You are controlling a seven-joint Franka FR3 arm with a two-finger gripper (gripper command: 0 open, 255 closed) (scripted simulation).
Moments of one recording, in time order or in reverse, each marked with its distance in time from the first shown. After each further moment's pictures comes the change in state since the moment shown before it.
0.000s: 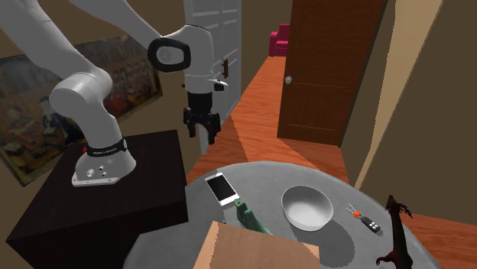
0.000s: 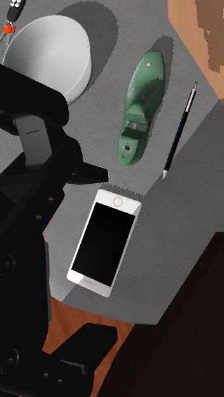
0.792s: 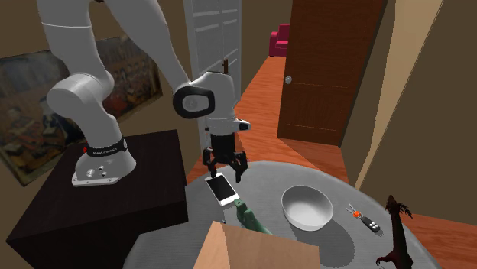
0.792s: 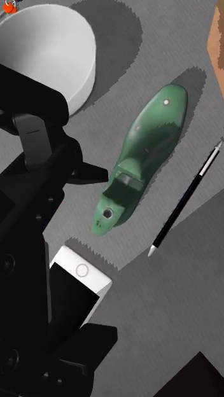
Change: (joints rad) arm -0.073 0.505 -0.103 0.171 -0.161 0.427 -0.182
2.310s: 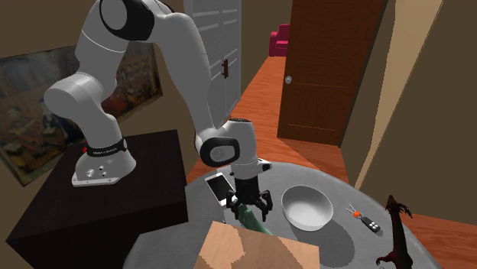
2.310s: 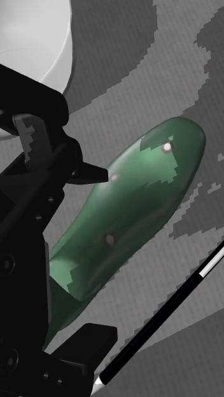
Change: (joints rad) arm -0.100 0.523 0.006 0.347 -0.034 0.269 -0.123
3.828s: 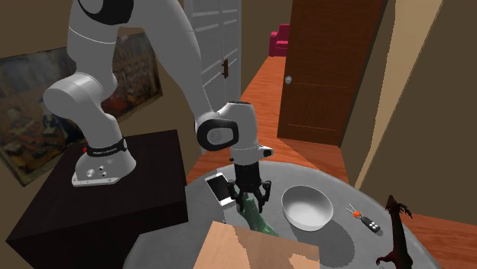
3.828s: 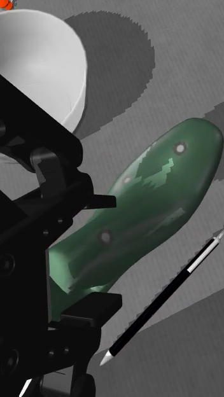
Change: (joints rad) arm -0.026 -0.160 0.032 -0.054 0.019 -0.104 -0.065
